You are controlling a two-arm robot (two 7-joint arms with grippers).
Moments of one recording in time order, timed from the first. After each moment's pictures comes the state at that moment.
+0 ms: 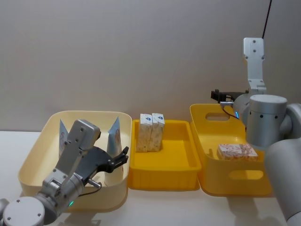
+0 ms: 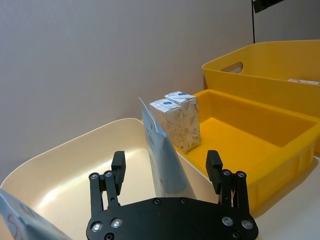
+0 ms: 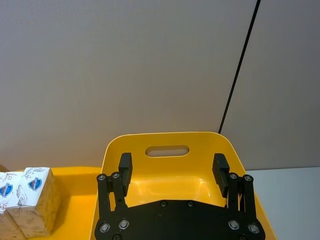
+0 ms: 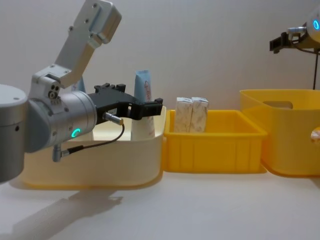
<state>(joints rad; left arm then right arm) -0.50 0.24 0.46 -1.31 -0.16 0.03 -0.16 0.88 0.03 -0.14 -1.04 0.11 0.60 -0.22</state>
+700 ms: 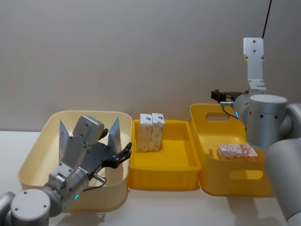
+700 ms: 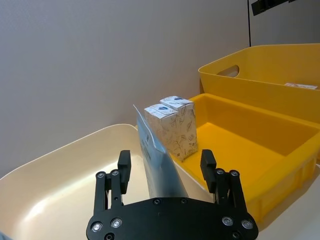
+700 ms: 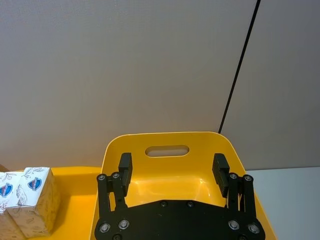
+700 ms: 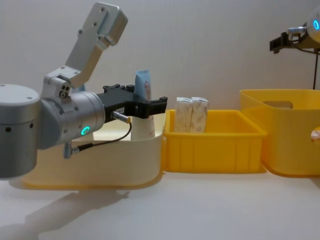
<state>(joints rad) -0.57 0.20 0.46 -1.19 -0.16 -0.02 -0.21 0.88 0.03 -0.14 -1.04 0.11 0.60 -0.22</state>
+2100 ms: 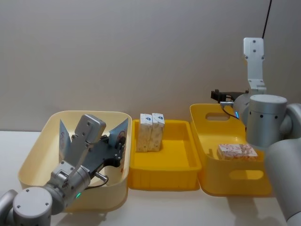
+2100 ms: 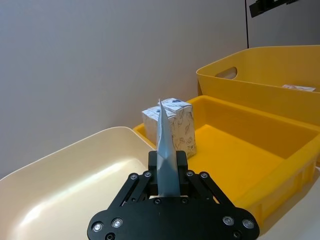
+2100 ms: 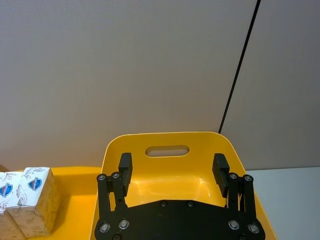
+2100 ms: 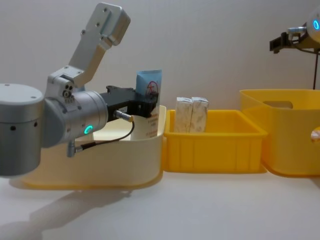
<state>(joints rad) -0.58 0.18 0.46 -1.16 -0.16 -0.03 -0.22 0.88 0.03 -0.14 -1.04 0.11 0.60 -0.22</state>
